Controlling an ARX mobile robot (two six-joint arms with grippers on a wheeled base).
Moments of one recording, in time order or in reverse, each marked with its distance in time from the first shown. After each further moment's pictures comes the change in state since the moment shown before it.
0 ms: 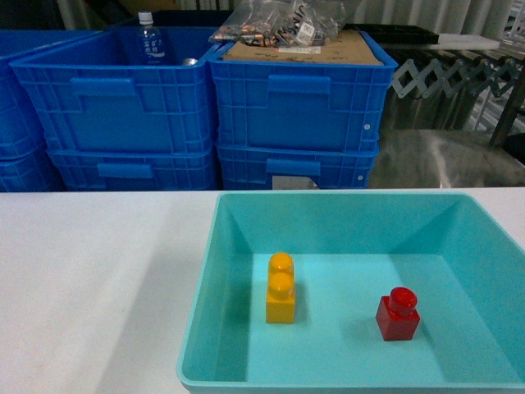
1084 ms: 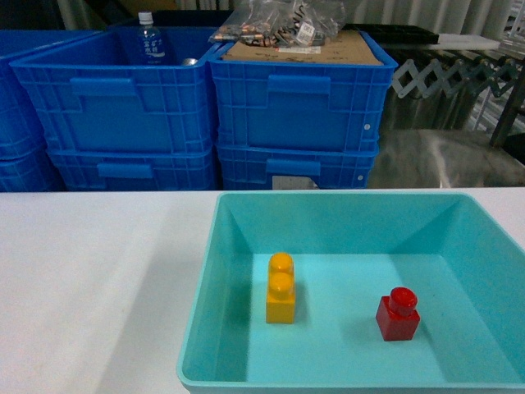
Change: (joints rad) left arm 0.000 0.000 0.000 0.000 0.000 0.000; right arm 0.000 0.000 0.000 0.000 0.000 0.000
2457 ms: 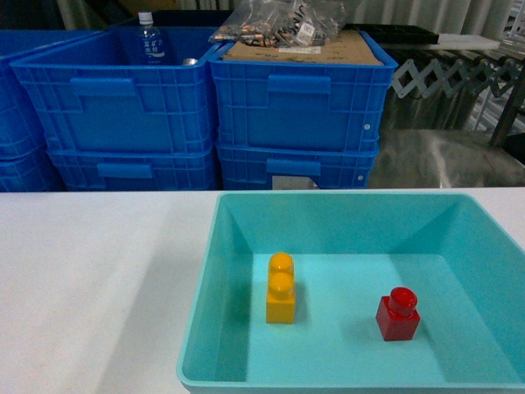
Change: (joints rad) left arm 0.000 0.000 0.000 0.000 0.000 0.000; right arm 0.000 0.000 0.000 0.000 0.000 0.000
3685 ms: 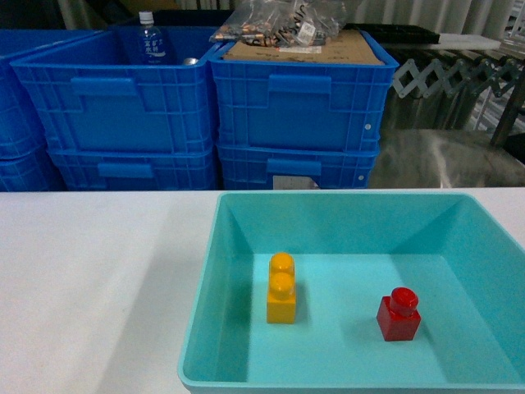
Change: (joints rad) left arm 0.000 0.000 0.000 0.000 0.000 0.000; right arm 0.073 0.397 0.110 0.054 -0.136 -0.101
